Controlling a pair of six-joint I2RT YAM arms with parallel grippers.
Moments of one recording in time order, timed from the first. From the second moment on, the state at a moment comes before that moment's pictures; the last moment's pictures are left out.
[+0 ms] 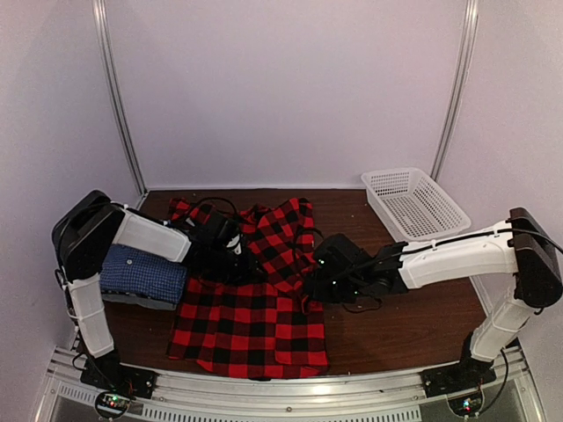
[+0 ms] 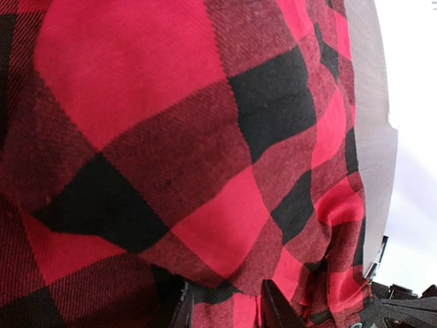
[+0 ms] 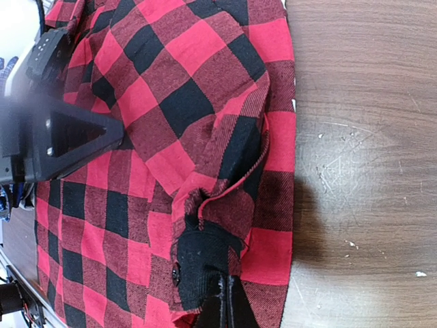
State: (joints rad) left arm -0.68 1.91 1.01 0.04 0.38 -0.88; right arm 1.04 1.63 0.98 -0.27 0.24 1.00
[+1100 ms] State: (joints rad) left arm -0.68 1.90 1.17 -0.19 0.30 -0.72; right arm 1.10 1.54 0.89 -0.28 0.13 1.06
